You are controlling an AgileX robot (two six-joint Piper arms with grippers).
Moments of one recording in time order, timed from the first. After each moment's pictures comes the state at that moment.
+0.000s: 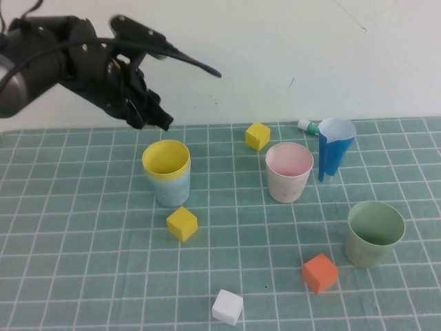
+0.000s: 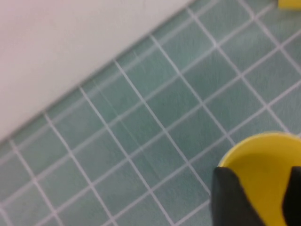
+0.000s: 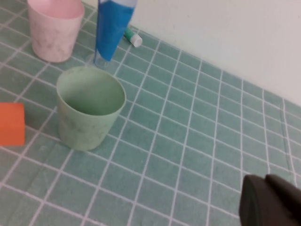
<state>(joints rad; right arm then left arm) -0.07 0.28 -0.35 0.24 0.61 -0.65 -0.26 1.87 -1.64 -0.11 0.75 0.37</state>
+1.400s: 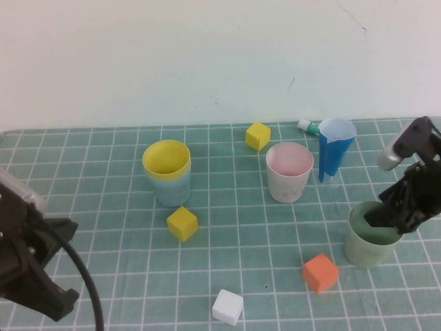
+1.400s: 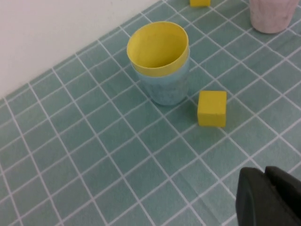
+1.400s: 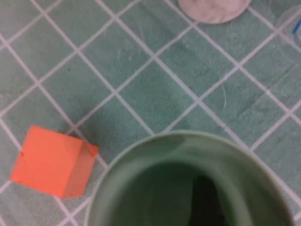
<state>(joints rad) 0.03 1.78 -1.02 0.86 0.68 -1.43 -0.26 0.79 -0.62 -0.28 0.48 0.52</state>
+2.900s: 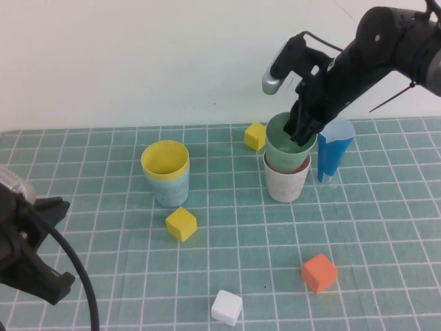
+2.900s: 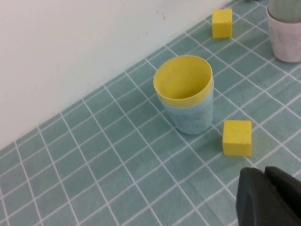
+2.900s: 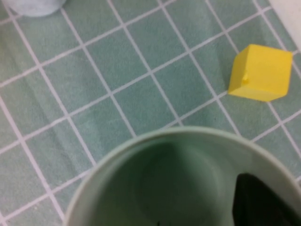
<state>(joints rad) 0.34 2.20 -1.98 0.29 0.96 -0.86 -0.26 0.77 -0.61 -0.24 0.38 0.52</state>
